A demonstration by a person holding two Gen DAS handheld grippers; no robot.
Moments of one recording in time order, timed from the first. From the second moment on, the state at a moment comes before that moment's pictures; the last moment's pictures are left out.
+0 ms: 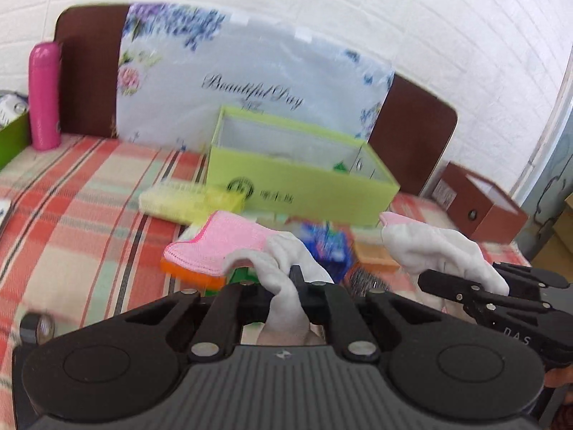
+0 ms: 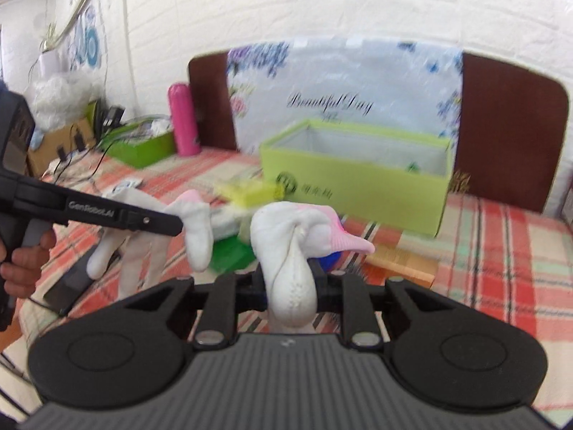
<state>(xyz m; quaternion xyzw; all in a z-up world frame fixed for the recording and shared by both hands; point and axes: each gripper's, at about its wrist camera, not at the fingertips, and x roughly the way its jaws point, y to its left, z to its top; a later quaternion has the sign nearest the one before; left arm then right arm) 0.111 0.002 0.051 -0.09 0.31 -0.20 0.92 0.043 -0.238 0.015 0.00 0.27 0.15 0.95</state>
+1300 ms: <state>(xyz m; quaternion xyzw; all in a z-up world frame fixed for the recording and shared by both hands) 0.328 -0.037 0.036 -0.12 0.29 -0.13 0.94 0.269 -0.260 -0.029 0.00 0.22 0.02 0.98</state>
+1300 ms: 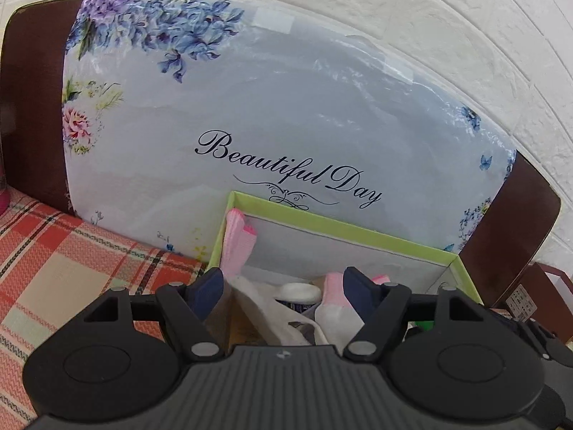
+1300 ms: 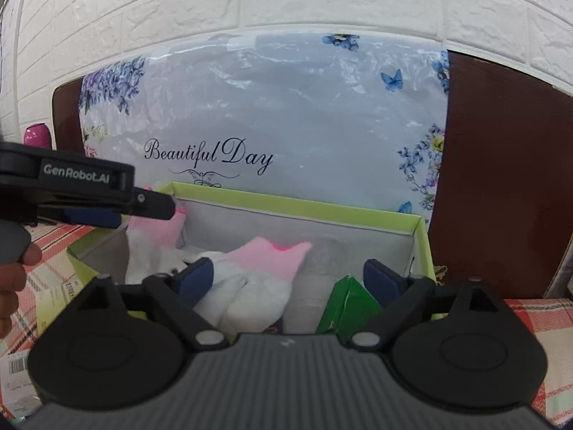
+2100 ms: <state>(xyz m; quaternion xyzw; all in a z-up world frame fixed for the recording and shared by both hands) 0.178 -0.032 0.085 -0.07 0.27 -0.09 0.95 0.119 -0.266 0.048 0.04 0.17 0.03 0.98</state>
